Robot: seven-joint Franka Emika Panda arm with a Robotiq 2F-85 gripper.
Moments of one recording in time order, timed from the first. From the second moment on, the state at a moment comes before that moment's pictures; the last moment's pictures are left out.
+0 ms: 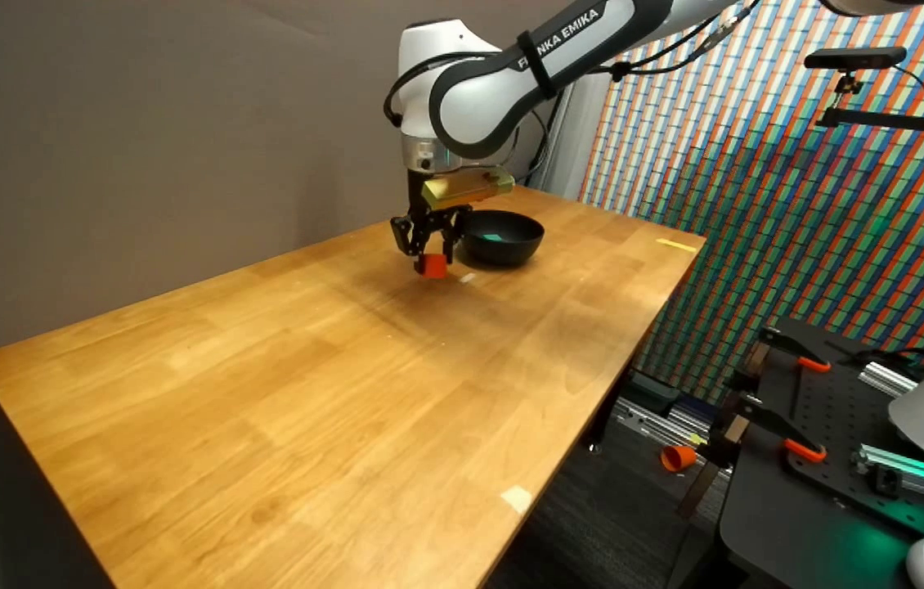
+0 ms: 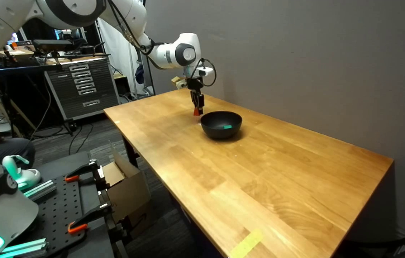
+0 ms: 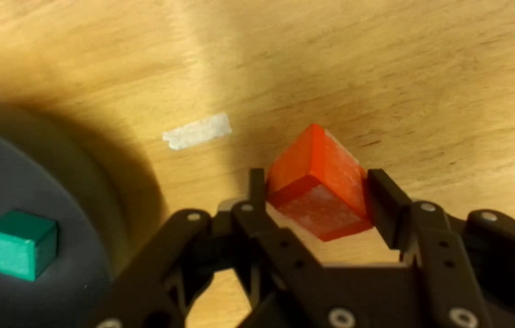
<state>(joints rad) 0.33 0.87 -0.01 -1.34 -0.14 2.19 0.63</state>
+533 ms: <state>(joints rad) 0.46 0.69 -0.16 -1.35 -0.46 1.94 0.78</state>
